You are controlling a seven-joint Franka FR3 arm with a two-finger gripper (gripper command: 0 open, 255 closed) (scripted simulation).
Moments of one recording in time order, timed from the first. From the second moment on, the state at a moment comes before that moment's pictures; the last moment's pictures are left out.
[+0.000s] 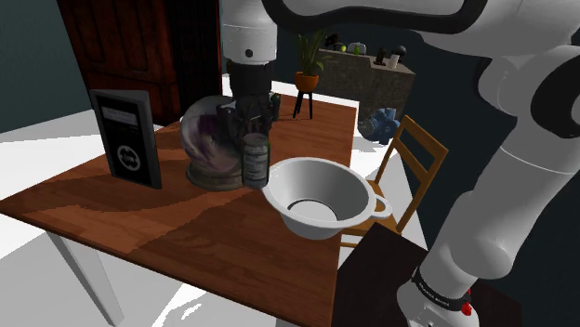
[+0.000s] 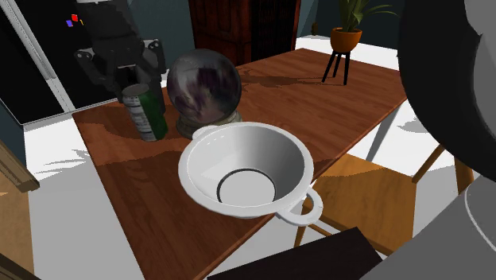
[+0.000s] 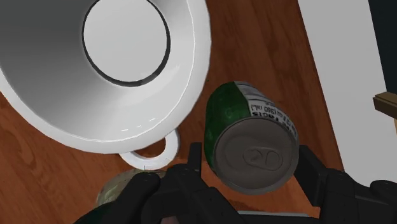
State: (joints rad) arm 0.08 -0.03 0.53 -1.59 -0.04 1.54 0.58
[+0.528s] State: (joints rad) arm 0.01 -0.29 0.39 -1.83 0.05 1.54 0.36
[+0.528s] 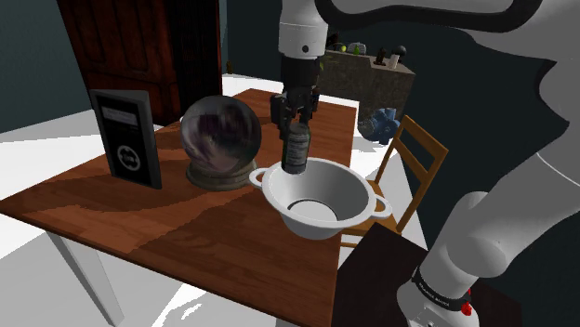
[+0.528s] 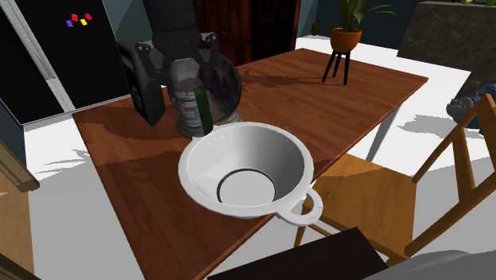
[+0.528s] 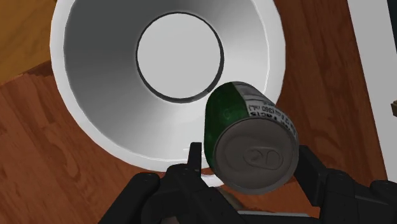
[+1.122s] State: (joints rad) arm -0.03 -0.48 0.23 -1.99 0.05 1.52 0.15
